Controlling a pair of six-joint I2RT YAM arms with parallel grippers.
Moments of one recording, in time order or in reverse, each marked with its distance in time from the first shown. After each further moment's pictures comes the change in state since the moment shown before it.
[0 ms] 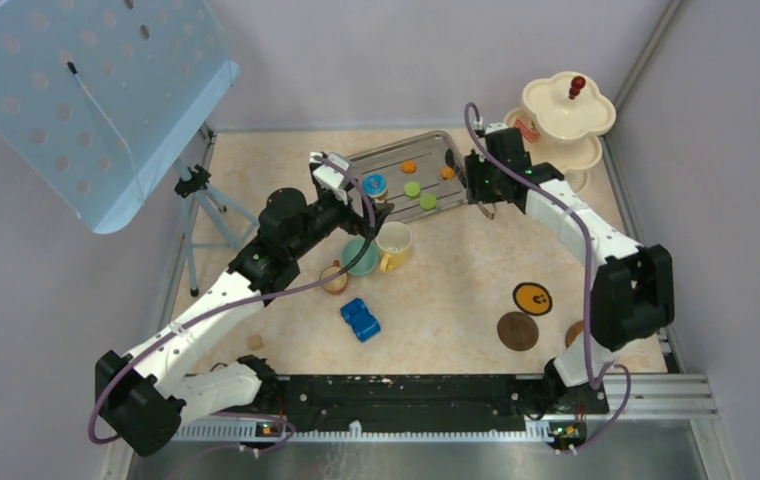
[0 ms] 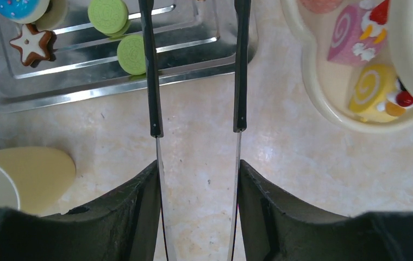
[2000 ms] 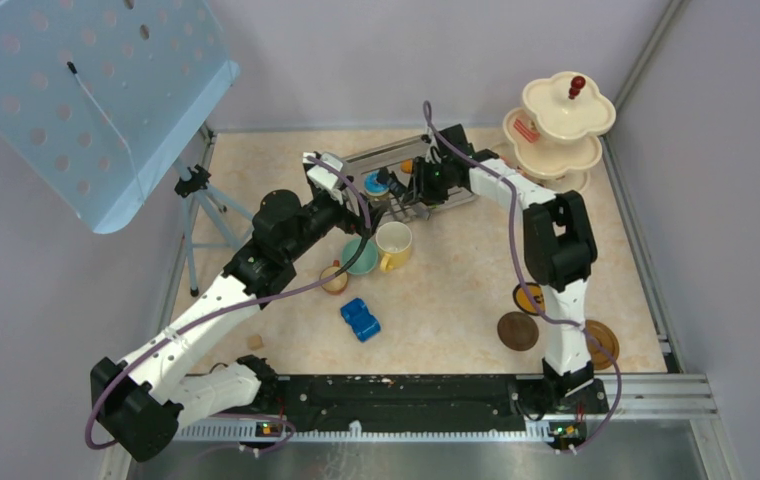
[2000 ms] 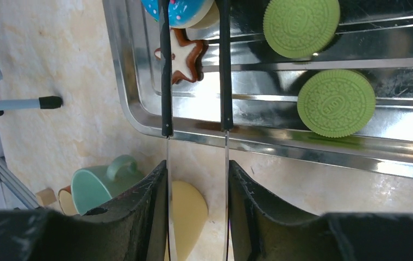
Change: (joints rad) left arm 0.000 -0.032 0.000 0.000 -0.021 0.004; right arm 0.077 0.554 0.395 0.030 -0.474 0.281
